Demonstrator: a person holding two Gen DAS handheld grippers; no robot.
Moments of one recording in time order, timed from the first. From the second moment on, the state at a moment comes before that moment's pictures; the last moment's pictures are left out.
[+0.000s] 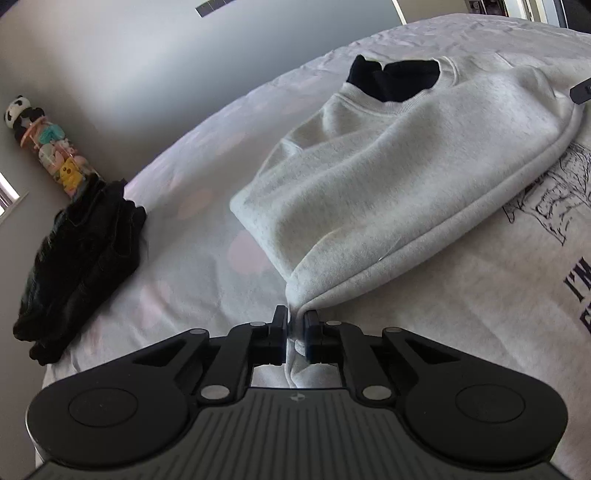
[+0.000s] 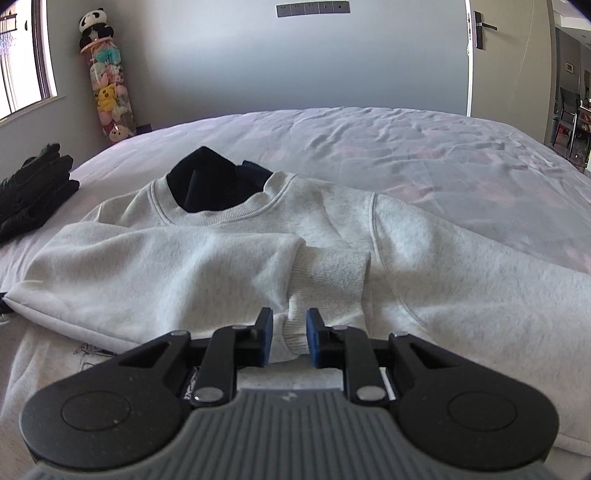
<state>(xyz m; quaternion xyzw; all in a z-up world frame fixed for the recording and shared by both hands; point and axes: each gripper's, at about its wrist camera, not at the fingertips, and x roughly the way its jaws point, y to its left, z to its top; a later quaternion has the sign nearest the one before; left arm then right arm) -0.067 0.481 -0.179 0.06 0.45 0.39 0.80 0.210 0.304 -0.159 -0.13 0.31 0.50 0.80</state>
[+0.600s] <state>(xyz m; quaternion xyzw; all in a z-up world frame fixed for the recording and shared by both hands) -0.096 0.462 -0.147 -0.03 0.37 0.44 0.81 0.232 0.248 -0.153 -0.14 0.38 0.43 0.81</state>
